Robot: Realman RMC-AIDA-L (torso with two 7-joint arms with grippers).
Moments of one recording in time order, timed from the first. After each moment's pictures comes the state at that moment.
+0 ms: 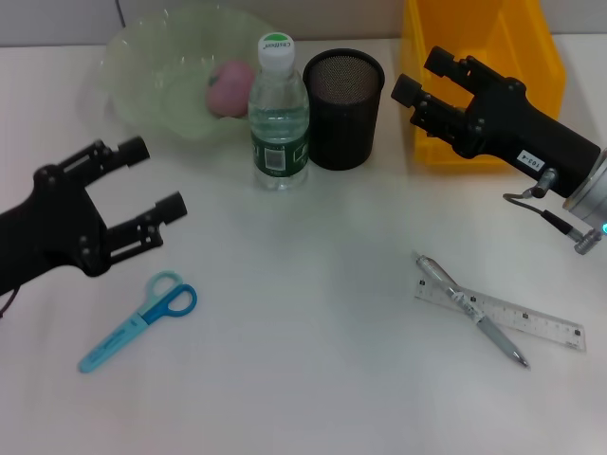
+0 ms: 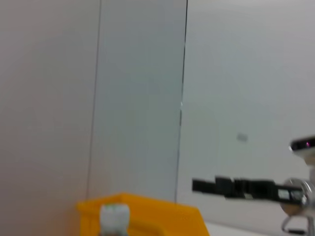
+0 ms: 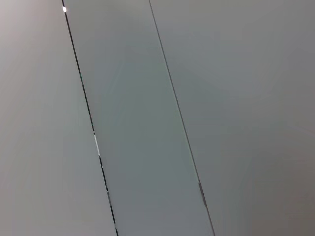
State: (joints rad) left arm -0.25 -2.05 0.81 0.62 1.54 1.71 -1.03; right arm 0.50 2.08 -1.08 -0.28 -1.07 -1.43 0.94
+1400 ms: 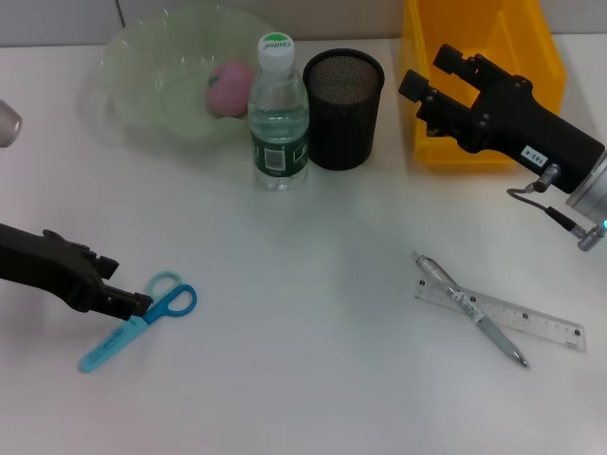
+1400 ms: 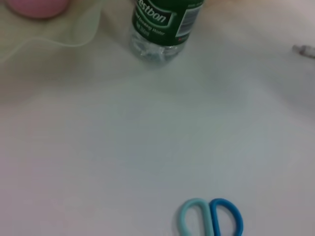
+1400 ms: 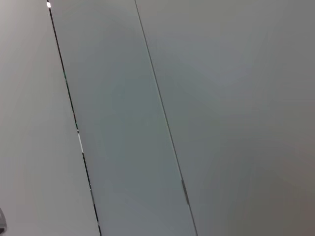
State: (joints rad) left arm -0.42 -2.07 1.04 1.28 2.48 1.67 -2.13; right arm 0.50 2.08 -1.07 -0.28 -1.06 -1.40 0.93
